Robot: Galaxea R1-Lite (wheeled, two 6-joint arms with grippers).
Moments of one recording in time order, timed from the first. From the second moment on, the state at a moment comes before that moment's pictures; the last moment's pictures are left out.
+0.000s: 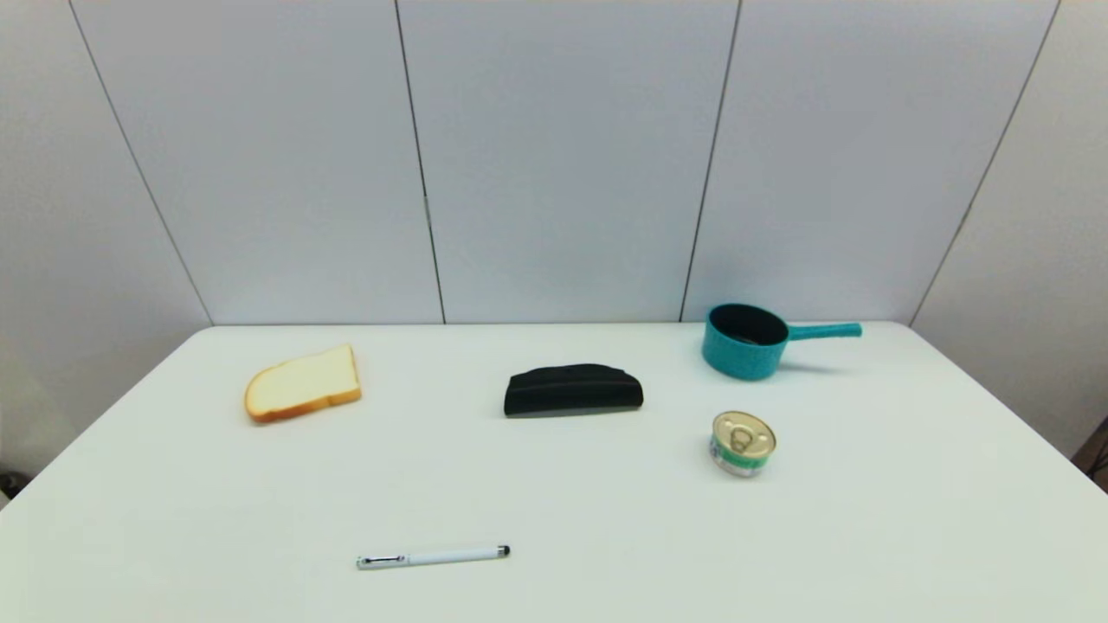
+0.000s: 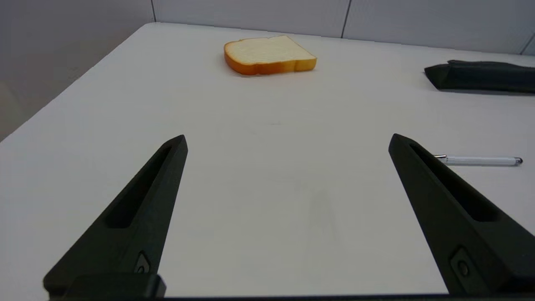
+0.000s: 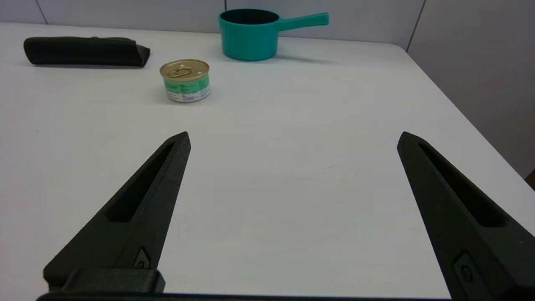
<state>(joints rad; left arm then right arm) 0.00 0.00 0.00 0.00 0.02 -0.06 0.00 0.00 0.00 0.00 0.03 -0.05</state>
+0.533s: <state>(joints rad) -0.04 0.36 -0.45 0.27 0.02 0.01 0.00 0.00 0.00 0.00 0.03 -0.05</state>
